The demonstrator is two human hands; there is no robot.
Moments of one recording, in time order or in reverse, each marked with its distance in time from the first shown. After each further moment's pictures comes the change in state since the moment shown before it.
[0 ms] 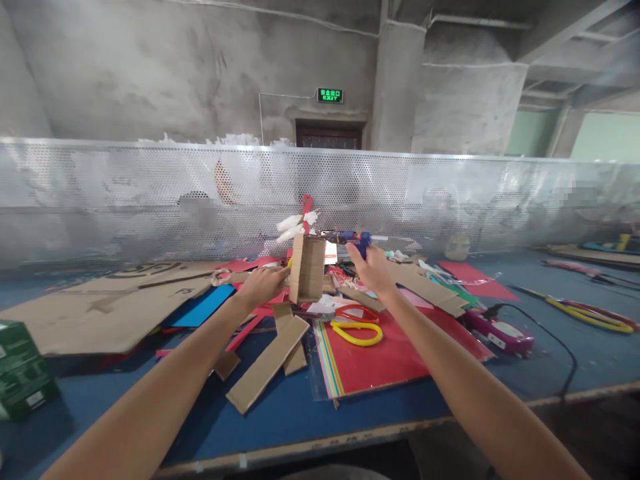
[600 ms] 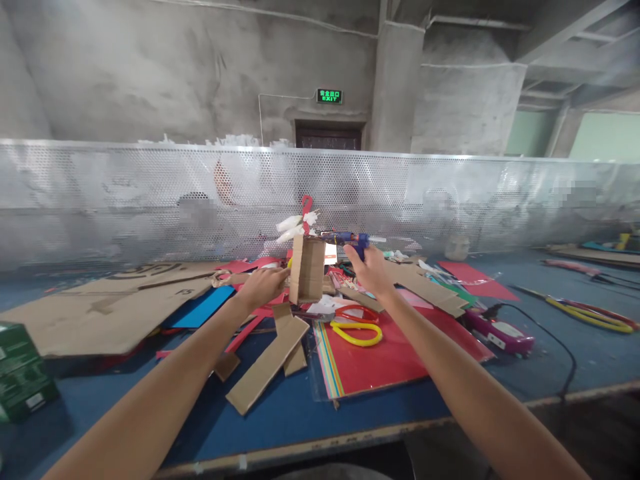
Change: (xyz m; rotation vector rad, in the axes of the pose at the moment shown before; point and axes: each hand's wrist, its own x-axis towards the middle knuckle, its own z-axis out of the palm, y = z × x) left_hand 0.000 0.005 -0.008 0.015 -0.054 -0.016; right_hand -0.001 -0.006 0.001 0.056 -0.011 -0.027
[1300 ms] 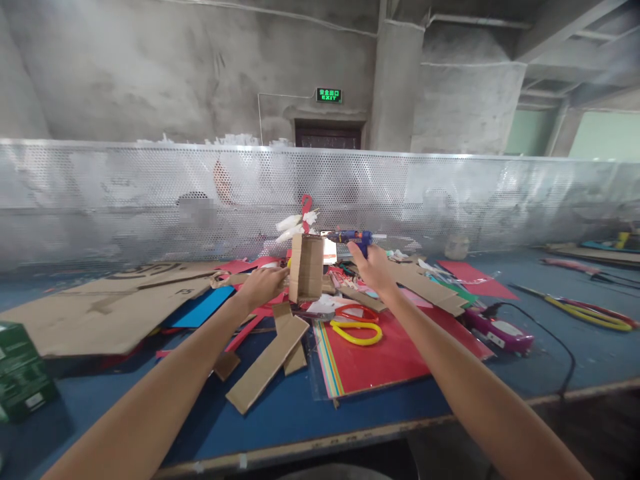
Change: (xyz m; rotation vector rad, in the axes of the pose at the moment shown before) left_hand 0.001 -0.005 0.008 0.000 0.007 -0.003; right_hand 0.002 0.012 -0.002 -0.089 0.017 0.078
